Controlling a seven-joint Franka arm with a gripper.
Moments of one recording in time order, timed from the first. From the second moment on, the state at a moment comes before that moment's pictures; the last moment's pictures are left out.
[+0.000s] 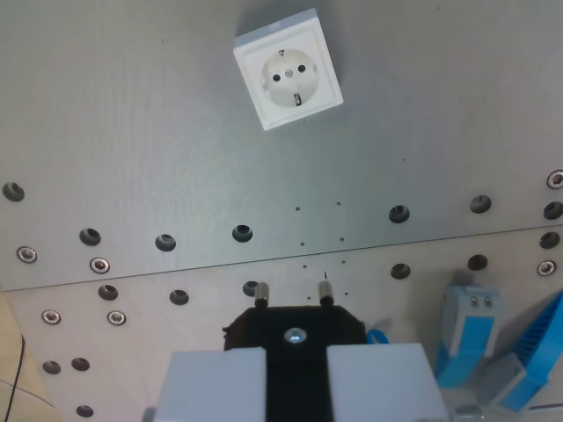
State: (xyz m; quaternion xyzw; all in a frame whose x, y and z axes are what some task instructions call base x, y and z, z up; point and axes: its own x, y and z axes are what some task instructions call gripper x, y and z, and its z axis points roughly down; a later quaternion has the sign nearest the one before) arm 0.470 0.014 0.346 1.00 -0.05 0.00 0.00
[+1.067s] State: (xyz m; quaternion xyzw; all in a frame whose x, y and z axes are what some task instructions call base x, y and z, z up) arm 0.471 0.015 0.339 1.00 -0.04 0.00 0.00
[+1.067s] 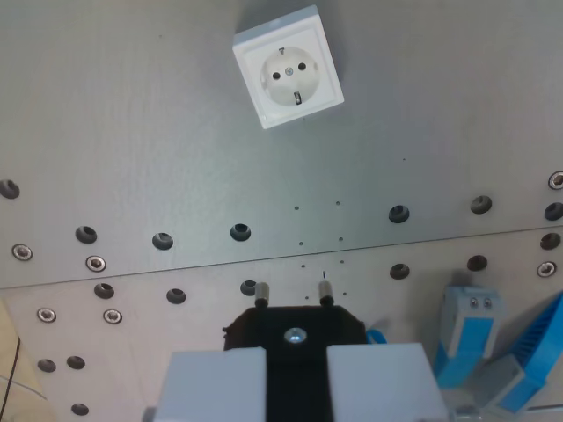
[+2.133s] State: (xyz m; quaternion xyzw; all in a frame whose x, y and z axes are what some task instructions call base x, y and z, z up) arm 0.475 0.013 0.280 1.00 0.00 -0.01 0.00
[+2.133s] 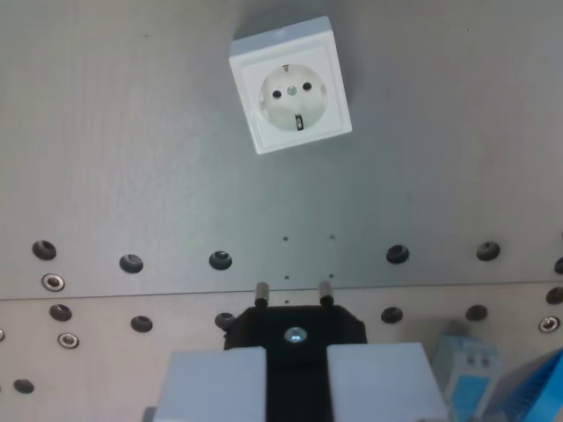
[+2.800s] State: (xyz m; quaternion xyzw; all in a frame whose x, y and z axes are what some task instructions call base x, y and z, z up) arm 0.478 0.010 0.230 1.00 0.05 -0.01 0.00
